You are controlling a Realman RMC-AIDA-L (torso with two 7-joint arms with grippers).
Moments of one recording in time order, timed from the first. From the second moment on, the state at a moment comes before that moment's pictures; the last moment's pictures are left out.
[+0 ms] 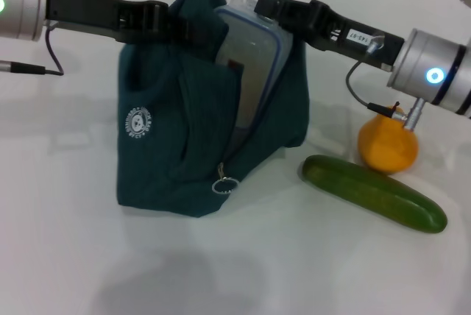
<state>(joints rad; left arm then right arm) -0.62 -2.04 0.81 1.19 2.07 1.72 -2.57 0.76 2.03 -1.80 -0.33 -0.48 -1.17 1.76</state>
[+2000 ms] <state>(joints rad) -0.58 -2.03 0.80 1.23 2.07 1.73 -2.56 0.59 1.87 -1.00 -1.45 -2.13 -1.67 2.47</state>
